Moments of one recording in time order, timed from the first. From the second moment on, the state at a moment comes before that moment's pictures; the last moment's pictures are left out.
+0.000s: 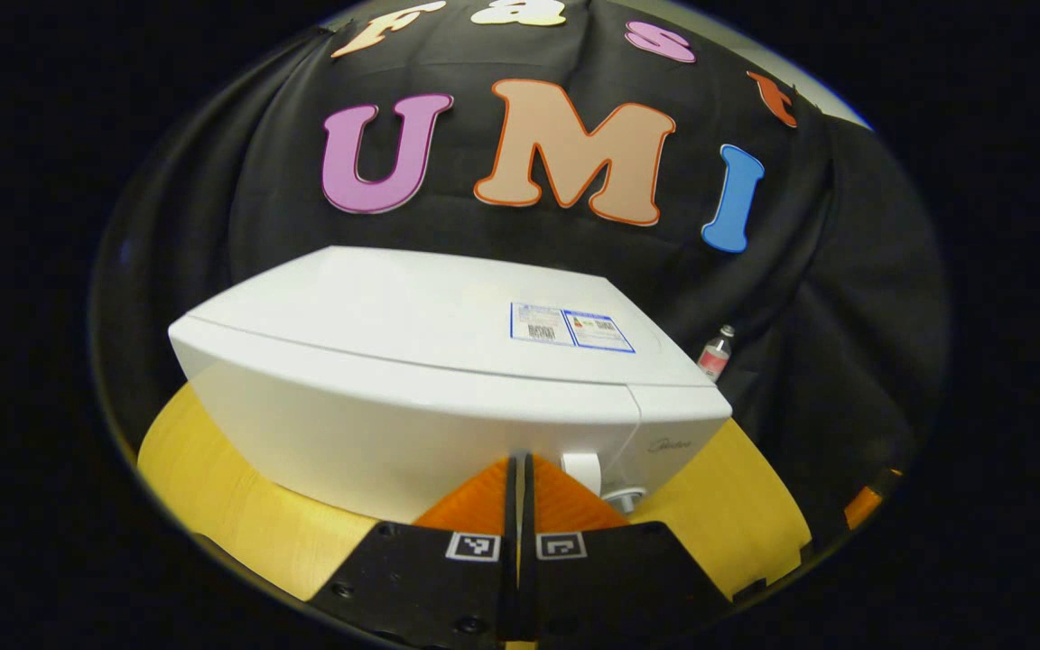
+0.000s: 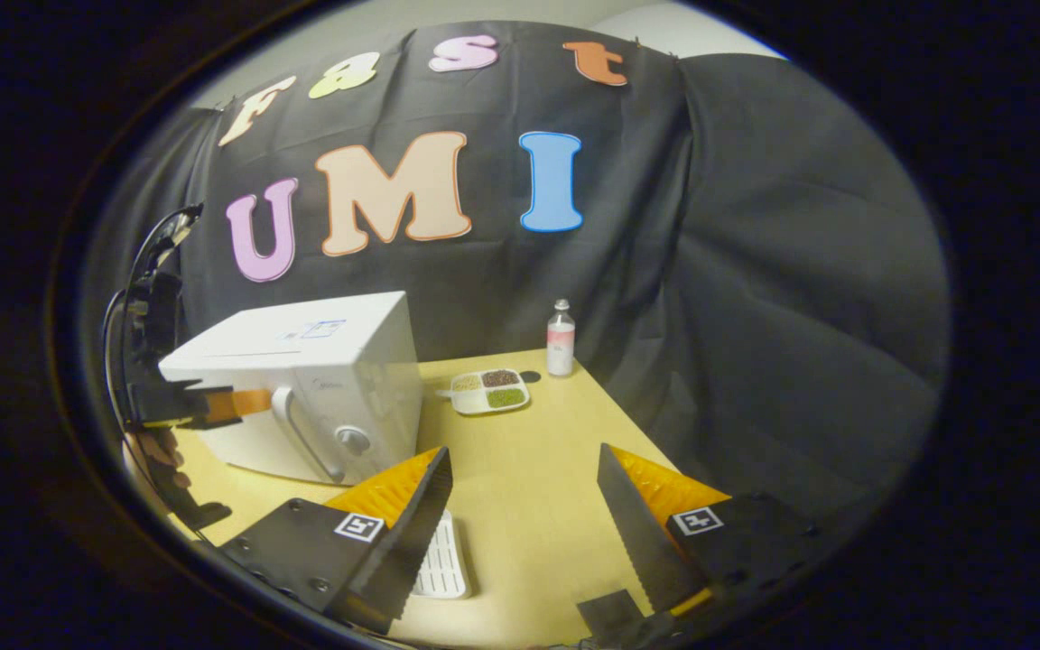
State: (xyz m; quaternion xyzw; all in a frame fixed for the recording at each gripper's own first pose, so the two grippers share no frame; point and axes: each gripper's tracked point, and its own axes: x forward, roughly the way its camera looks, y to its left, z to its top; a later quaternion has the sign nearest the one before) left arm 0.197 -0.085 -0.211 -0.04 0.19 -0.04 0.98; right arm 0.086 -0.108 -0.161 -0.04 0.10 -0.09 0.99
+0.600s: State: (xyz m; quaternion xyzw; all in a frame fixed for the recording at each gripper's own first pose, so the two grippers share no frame) left arm 0.191 -0.078 -0.204 -0.03 0.19 -0.05 0.98; right arm 0.083 -0.086 -0.146 -0.07 0.09 -0.05 0.99
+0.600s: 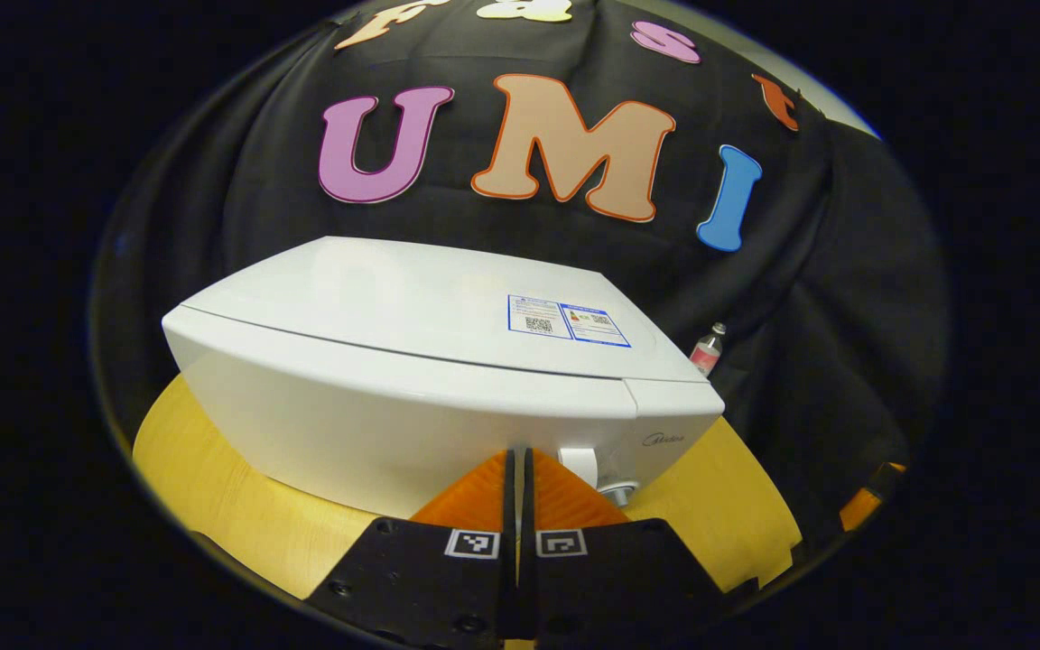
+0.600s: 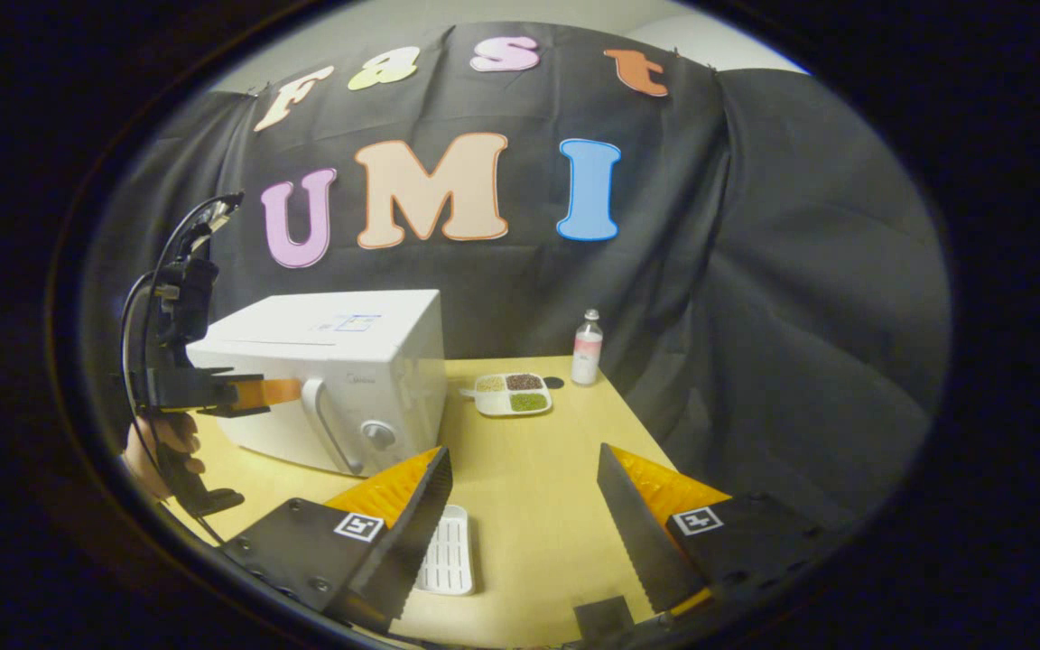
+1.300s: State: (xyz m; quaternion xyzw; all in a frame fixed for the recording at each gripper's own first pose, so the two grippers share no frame) left arm 0.096 -0.055 -0.145 0.02 0.14 -0.01 0.99; right arm 0.075 -0.079 -0.111 -0.04 0.08 -0.04 1.00
